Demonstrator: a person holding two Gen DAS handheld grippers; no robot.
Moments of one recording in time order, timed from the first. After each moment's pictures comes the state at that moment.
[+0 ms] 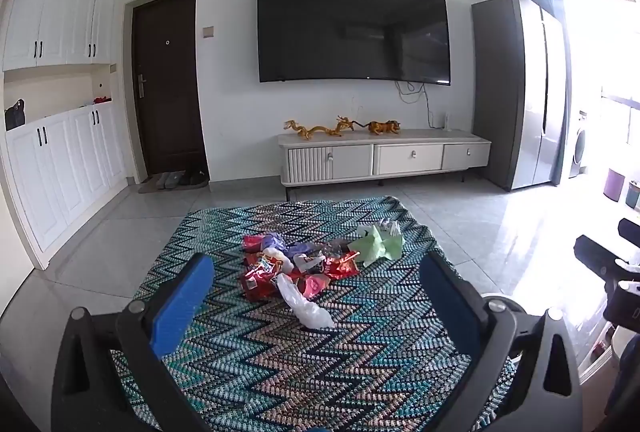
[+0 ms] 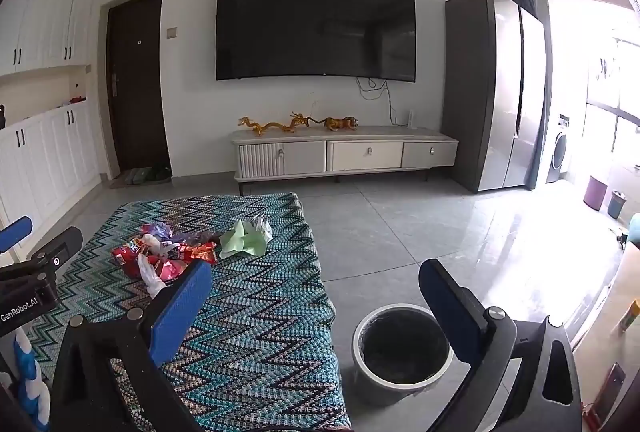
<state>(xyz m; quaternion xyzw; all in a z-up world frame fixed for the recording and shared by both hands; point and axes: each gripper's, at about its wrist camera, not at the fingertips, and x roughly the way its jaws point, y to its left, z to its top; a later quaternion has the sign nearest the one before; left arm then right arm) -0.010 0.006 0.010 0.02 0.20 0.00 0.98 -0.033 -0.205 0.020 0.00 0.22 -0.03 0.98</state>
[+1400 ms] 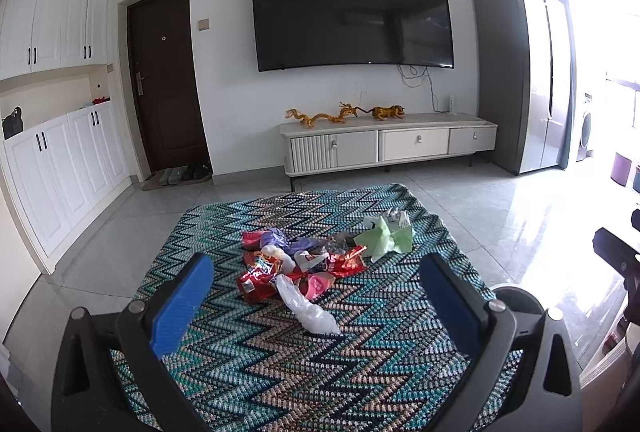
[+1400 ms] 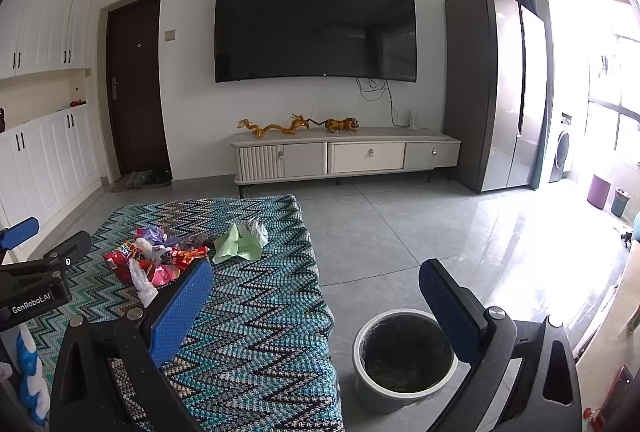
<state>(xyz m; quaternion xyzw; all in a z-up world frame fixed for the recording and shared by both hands) 0.024 -0.001 -0.004 0.04 0.22 0.01 0.98 -0.009 -0.216 0.002 0.01 0.22 -0.02 0.98</state>
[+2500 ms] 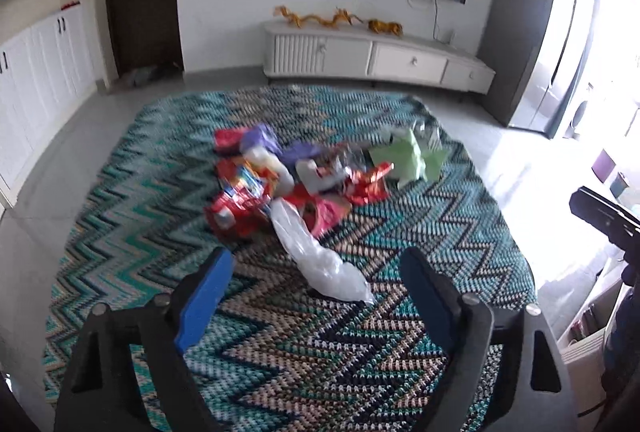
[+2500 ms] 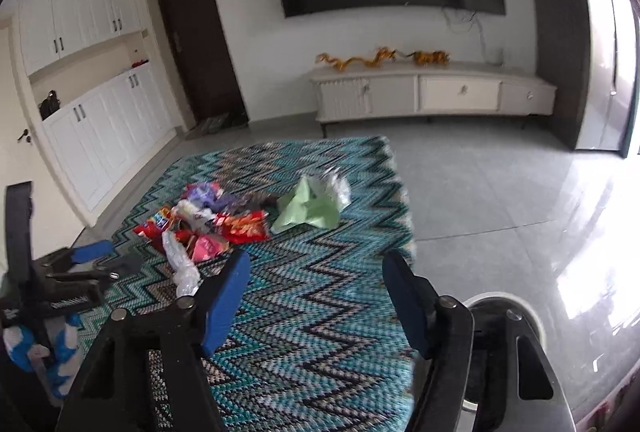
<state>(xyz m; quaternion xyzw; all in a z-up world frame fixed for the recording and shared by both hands) 0.127 0.051 -0.098 -0.04 0.41 -0.04 0.91 0.119 -0.200 -0.051 0.04 0.34 0.17 0.92</state>
